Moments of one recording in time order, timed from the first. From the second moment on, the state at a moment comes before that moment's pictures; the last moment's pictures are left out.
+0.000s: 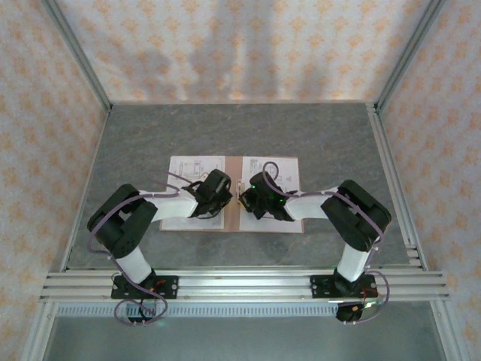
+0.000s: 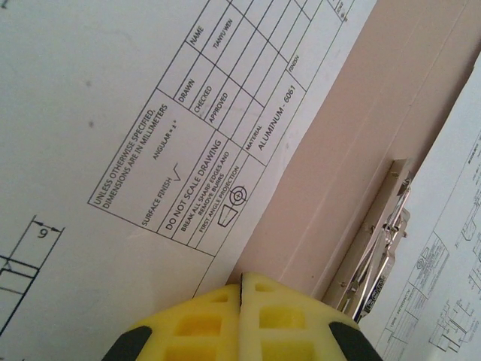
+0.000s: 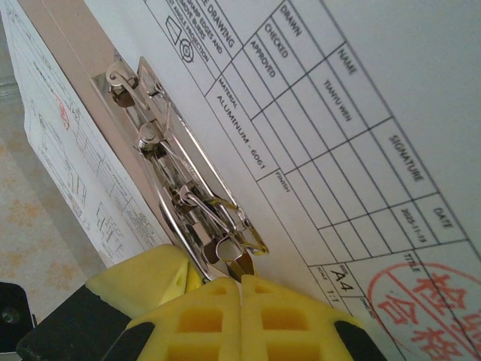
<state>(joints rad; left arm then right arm) -0.62 1.69 0.78 -0.06 -0.10 -1.35 0.76 1.77 0.78 0.17 -0.14 1.57</state>
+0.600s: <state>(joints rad) -0.62 1.69 0.78 -0.06 -0.10 -1.35 0.76 1.77 0.81 0.10 -0.13 1.49</state>
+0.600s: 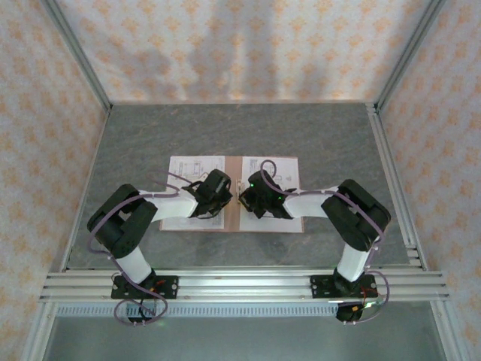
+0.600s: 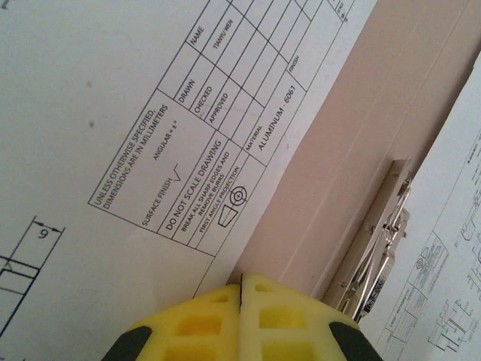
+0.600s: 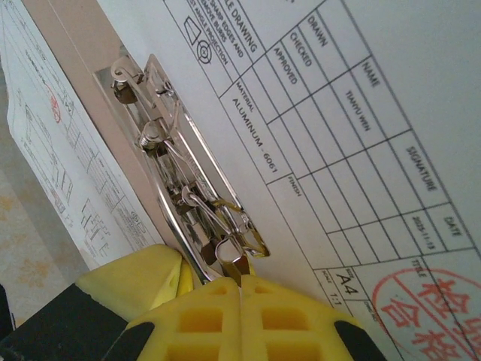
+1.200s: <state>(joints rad) -0.61 1.69 0.78 -0.05 -0.11 -1.35 0.76 1.81 0.88 0.04 -0.12 1.44</state>
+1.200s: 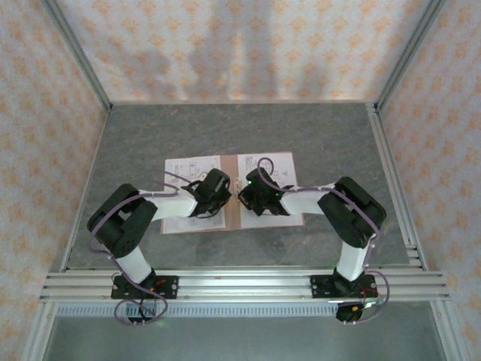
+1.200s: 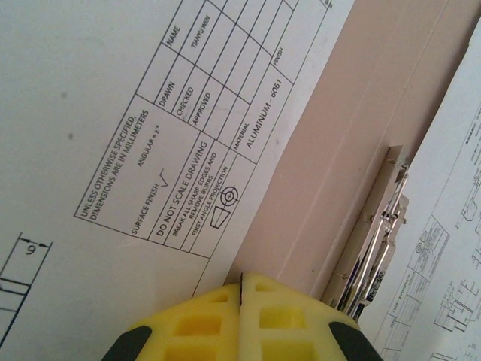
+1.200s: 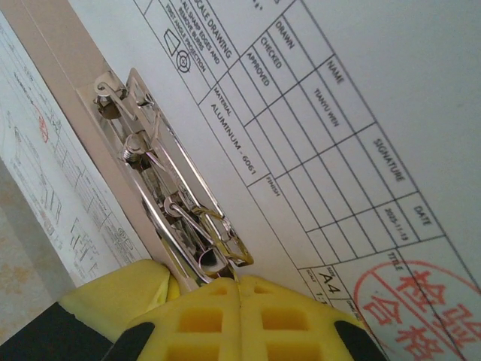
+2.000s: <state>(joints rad) -0.64 1.71 0.70 0.14 -0.19 -1.41 0.78 1.88 1.08 -0.22 -0.06 1.39</state>
